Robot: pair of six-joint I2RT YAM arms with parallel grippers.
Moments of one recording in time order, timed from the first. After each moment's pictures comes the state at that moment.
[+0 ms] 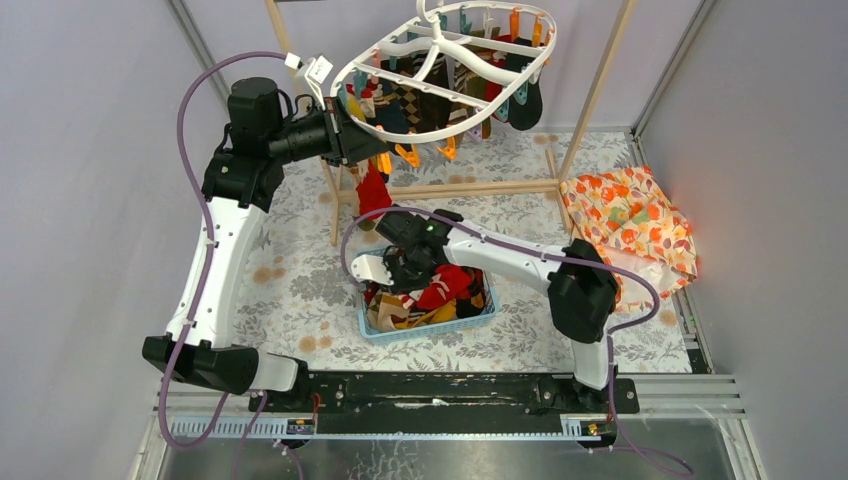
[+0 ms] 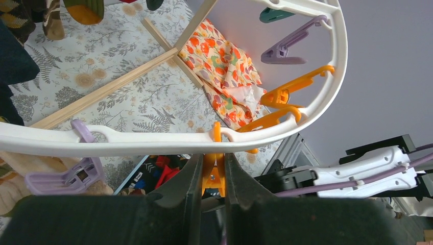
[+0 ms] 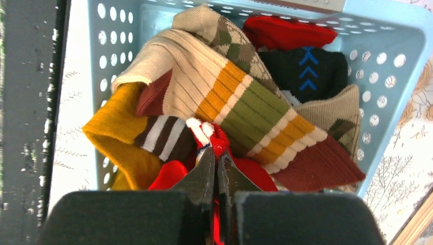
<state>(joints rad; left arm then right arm) -0.17 1.38 1.72 -0.60 0.81 -0.42 1.01 1.96 1.64 -0.88 -0.34 -0.88</state>
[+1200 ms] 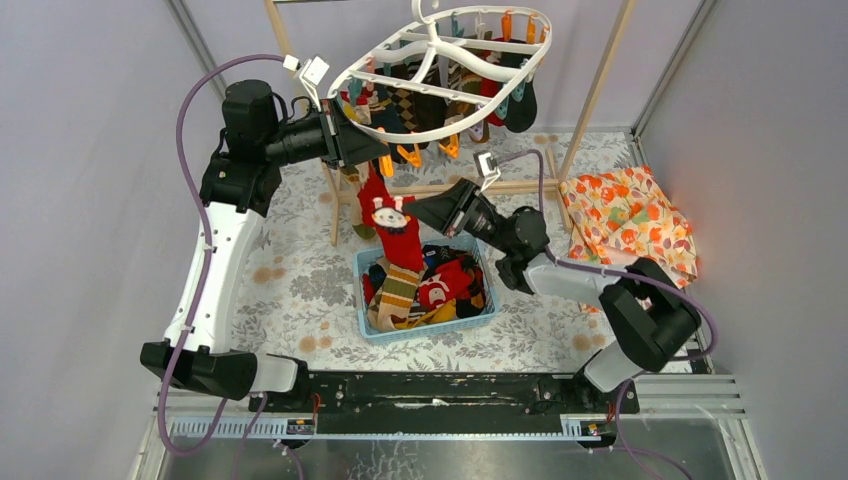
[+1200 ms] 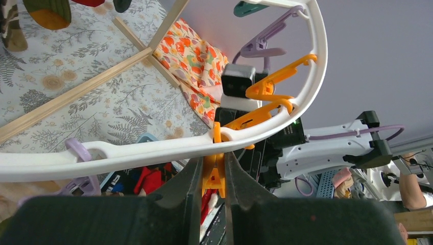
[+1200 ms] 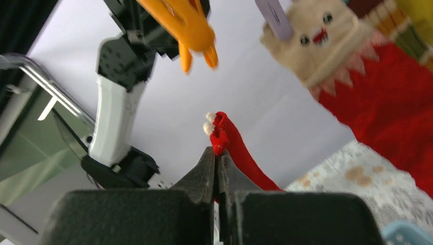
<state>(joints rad) -0.16 1.35 1.68 -0.53 0.90 -0.50 0.72 1.53 0.76 1.28 -0.44 1.13</state>
